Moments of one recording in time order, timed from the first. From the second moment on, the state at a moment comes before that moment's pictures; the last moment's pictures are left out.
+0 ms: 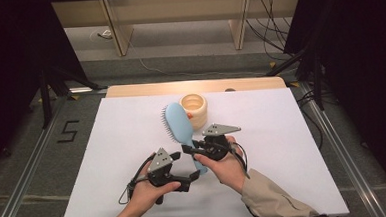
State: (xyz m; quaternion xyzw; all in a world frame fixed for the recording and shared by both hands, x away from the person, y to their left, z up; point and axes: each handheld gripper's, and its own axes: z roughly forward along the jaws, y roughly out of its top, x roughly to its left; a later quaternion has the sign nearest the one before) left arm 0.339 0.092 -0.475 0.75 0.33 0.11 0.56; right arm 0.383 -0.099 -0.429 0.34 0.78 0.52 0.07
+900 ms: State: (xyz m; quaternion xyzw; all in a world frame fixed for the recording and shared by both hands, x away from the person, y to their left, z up) left arm 0.347 0.078 -0.479 0.75 0.33 0.08 0.57; right arm 0.385 -0.099 -0.432 0.35 0.78 0.52 0.07
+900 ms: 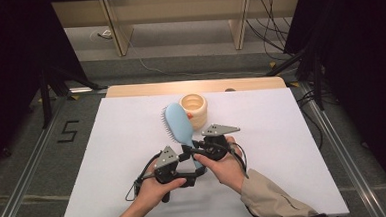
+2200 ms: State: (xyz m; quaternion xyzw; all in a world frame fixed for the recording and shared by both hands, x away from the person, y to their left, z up) left arm 0.349 0.077 -0.481 0.71 0.36 0.07 0.60; right arm 0.383 -0.097 -0.433 0.34 0.77 0.53 0.08
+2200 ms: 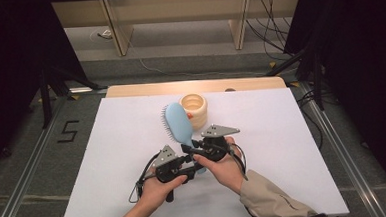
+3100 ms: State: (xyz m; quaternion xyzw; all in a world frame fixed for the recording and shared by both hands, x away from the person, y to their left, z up) left arm 0.354 0.087 -0.482 0.67 0.40 0.00 0.62; right arm 0.383 -0.094 -0.430 0.31 0.79 0.52 0.10
